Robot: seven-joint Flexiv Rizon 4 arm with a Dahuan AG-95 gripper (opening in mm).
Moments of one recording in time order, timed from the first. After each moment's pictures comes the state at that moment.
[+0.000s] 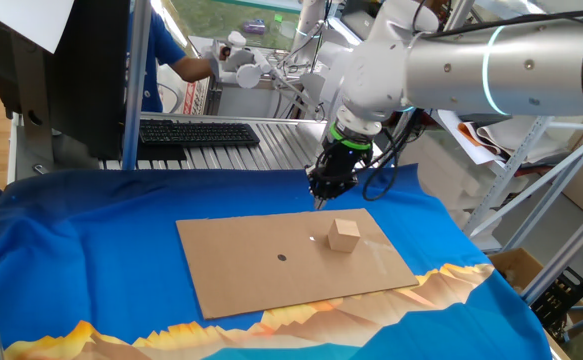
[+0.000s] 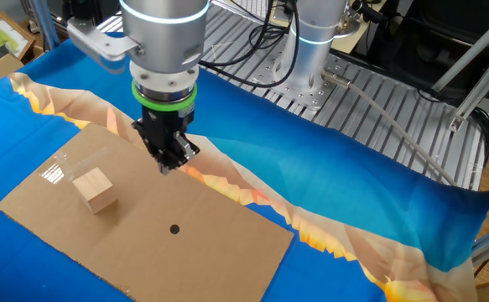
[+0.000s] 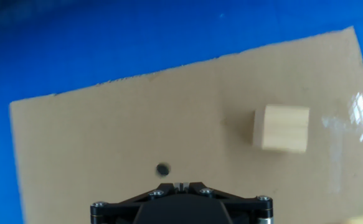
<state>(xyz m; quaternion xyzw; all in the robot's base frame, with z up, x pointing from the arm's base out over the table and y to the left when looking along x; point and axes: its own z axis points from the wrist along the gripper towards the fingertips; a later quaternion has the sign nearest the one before) 0.635 -0.050 0.180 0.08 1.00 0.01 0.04</state>
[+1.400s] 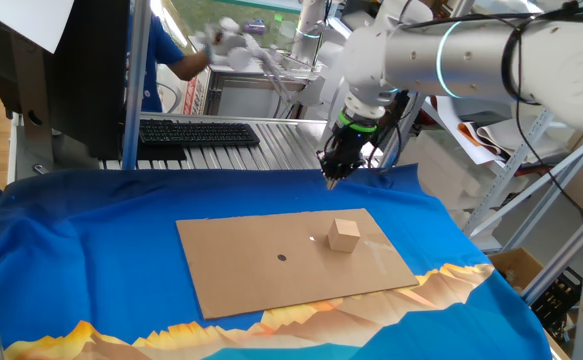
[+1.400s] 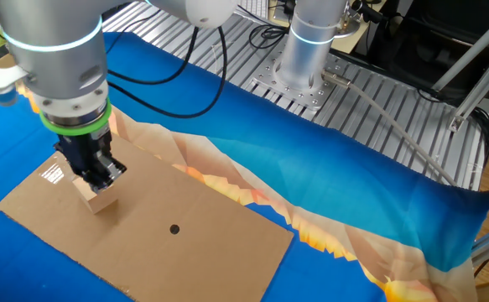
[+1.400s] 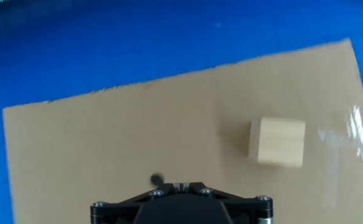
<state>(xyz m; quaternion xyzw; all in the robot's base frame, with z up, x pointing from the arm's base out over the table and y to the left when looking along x) 0.708 -0.117 0.173 0.07 1.00 -0.01 0.01</state>
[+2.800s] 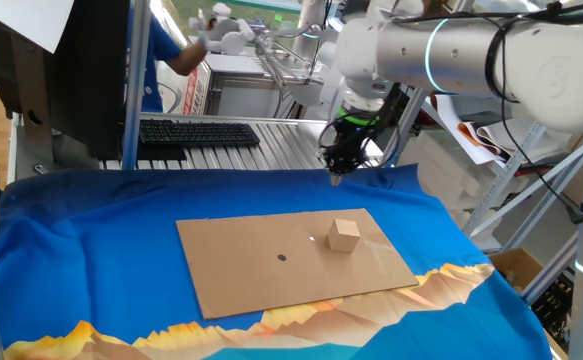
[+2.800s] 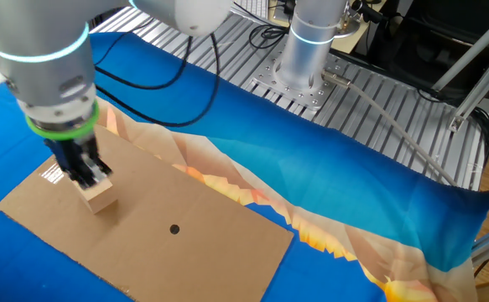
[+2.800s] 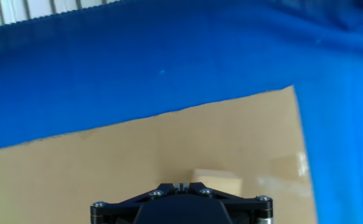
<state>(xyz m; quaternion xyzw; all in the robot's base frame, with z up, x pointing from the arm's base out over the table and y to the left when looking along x) 0.713 -0.152 0.181 0.07 1.00 -0.04 0.01</state>
